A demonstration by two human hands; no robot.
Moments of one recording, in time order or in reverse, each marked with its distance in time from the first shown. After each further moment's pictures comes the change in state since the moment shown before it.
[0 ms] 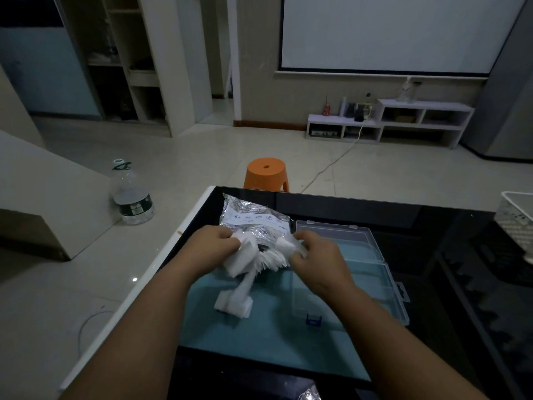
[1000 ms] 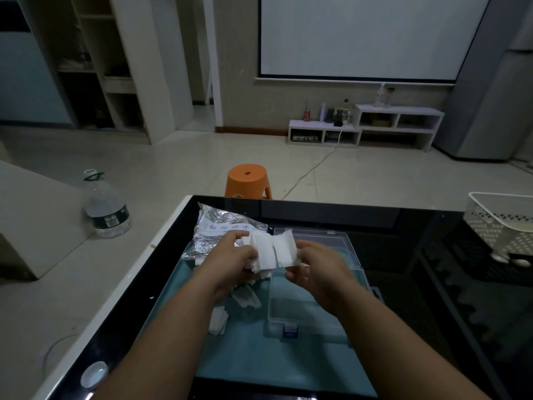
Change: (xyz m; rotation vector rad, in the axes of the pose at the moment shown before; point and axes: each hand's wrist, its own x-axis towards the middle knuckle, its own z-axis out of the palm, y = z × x) left_hand 0.008 0.048 0.069 -0.730 -0.125 -0.256; right_hand -0.001 0.010 -0.038 1.086 -0.086 0.558
